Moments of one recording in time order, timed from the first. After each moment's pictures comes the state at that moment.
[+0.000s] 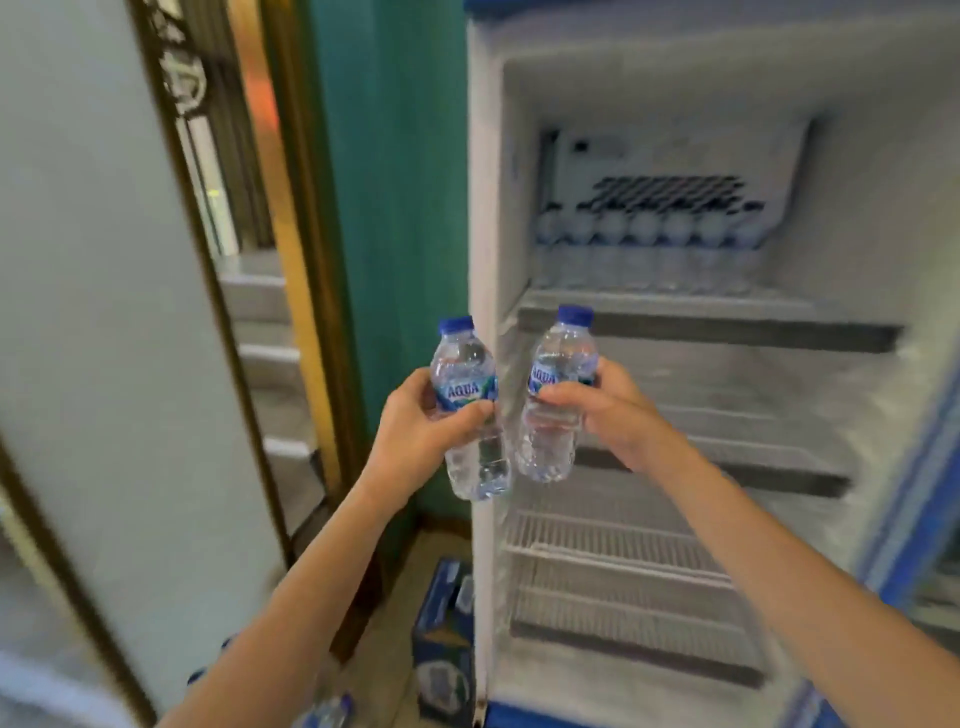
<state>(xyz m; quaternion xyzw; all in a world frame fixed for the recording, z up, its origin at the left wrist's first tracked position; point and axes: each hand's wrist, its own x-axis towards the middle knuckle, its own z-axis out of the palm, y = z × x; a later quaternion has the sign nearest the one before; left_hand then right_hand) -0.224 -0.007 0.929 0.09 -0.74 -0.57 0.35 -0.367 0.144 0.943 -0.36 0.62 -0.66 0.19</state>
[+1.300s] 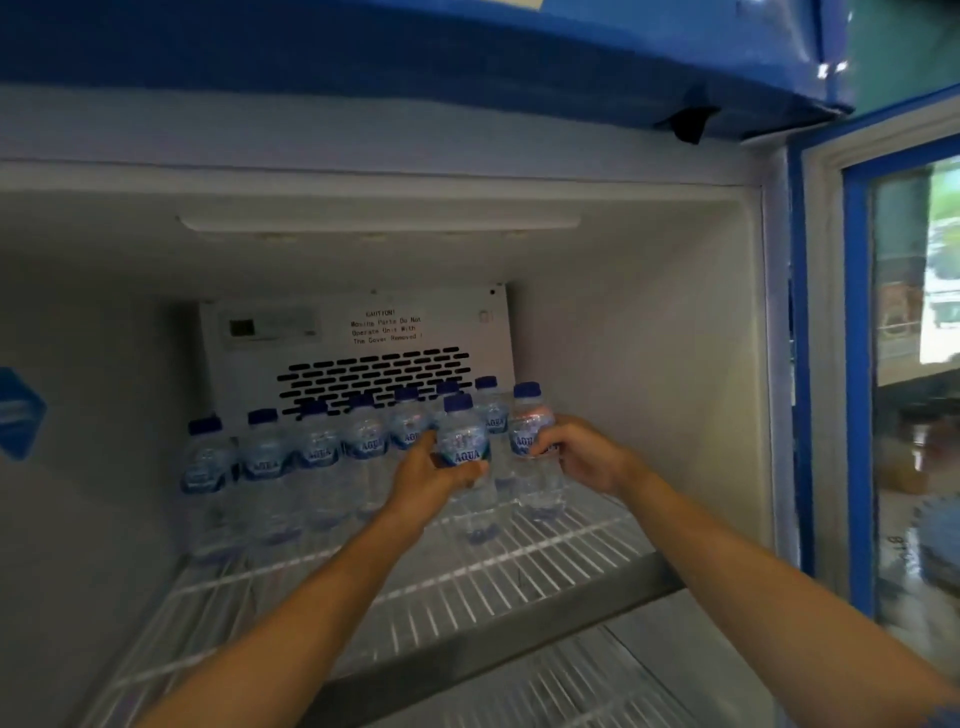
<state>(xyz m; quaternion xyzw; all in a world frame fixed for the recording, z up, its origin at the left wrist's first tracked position) -0.745 0.054 1.012 -0.11 -0.76 -0.63 0.15 -0.798 0.260 1.029 -0.22 0.67 -0.71 0.08</state>
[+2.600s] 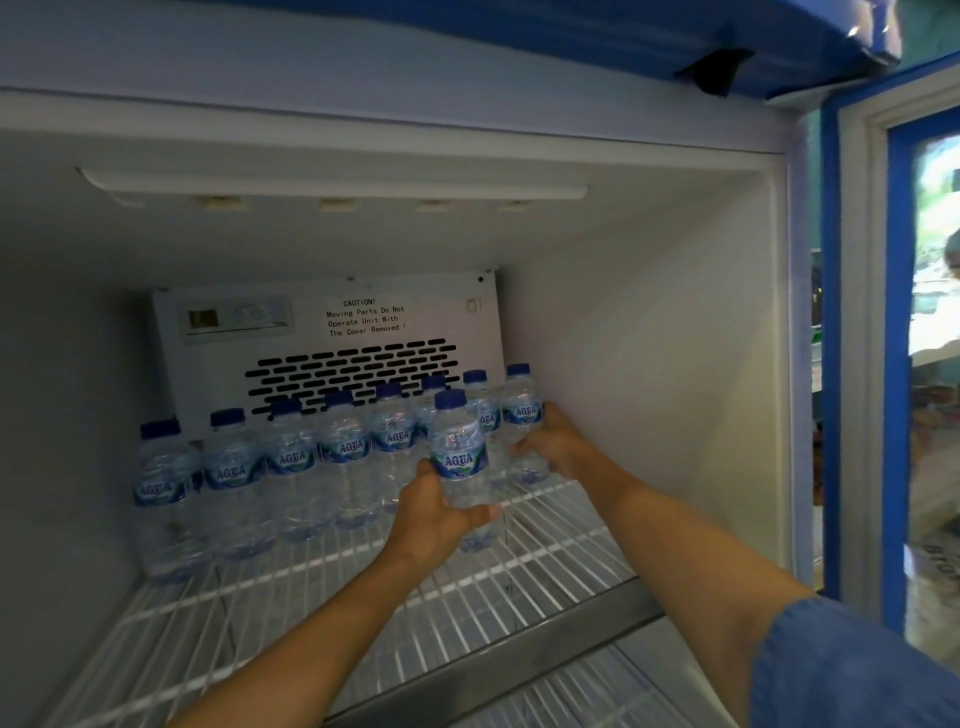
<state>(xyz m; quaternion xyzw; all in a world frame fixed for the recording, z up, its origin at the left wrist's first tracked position) -0.759 0.068 0.984 -0.10 -0.83 -0.52 0.19 -0.848 0.237 1.023 -0.07 0.81 -0.57 -0.08</state>
